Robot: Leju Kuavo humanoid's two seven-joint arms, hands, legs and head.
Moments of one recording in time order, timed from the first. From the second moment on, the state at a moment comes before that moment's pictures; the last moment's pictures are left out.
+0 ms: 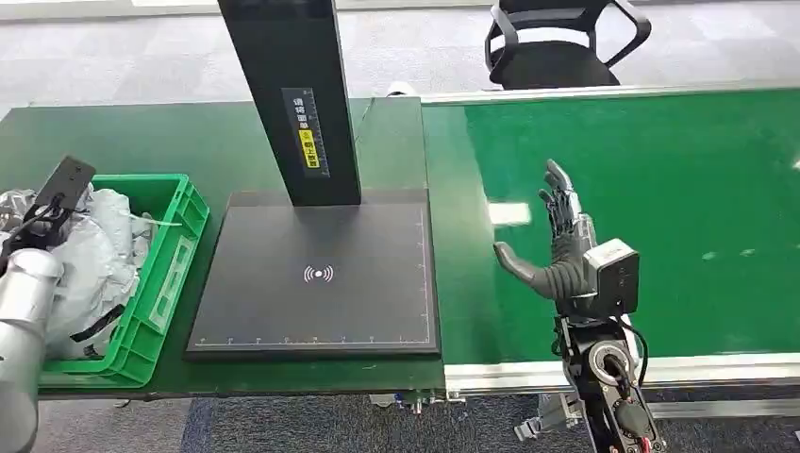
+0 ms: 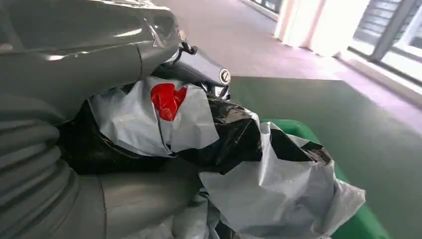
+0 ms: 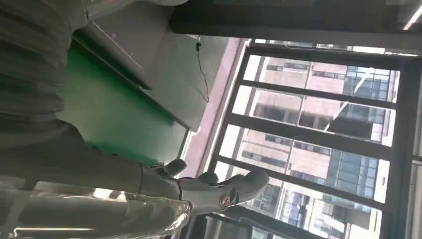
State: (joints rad) left arm -0.94 0.39 0.40 -0.33 -1.03 0.18 0.17; right arm -0.22 -0.07 0.19 -1.42 0.00 0.03 -0.38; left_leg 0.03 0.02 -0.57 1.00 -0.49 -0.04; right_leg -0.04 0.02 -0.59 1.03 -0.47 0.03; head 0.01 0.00
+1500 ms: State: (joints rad) left arm -0.84 0.29 0.84 -0.34 -0.11 -0.41 -0.27; right arm -0.27 -0.08 0.22 -1.38 -0.03 0.05 -0.41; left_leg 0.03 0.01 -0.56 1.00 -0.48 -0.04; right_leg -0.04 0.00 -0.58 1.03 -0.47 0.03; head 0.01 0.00
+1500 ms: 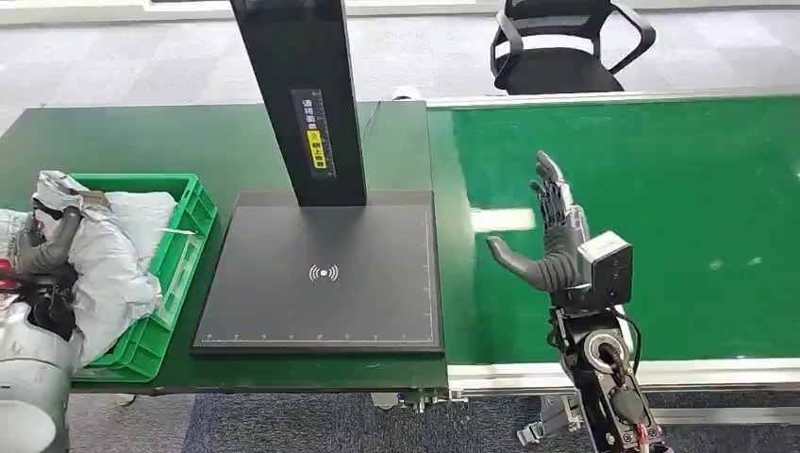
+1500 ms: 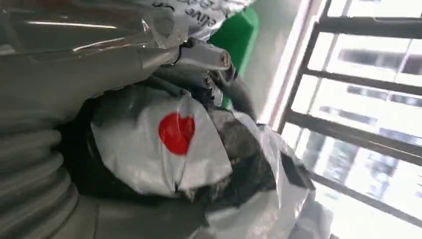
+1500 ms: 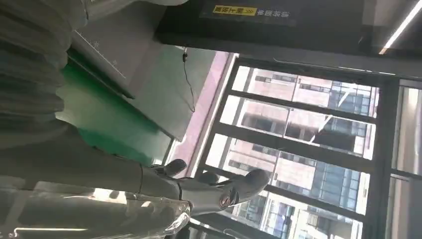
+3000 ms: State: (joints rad) left arm -0.64 0.22 0.44 -0.85 -0.15 0.69 -0.67; right arm -0.29 -0.13 0.30 -1.34 -0.10 -0.02 -0.45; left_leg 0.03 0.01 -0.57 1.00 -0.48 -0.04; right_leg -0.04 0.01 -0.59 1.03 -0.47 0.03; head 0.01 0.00
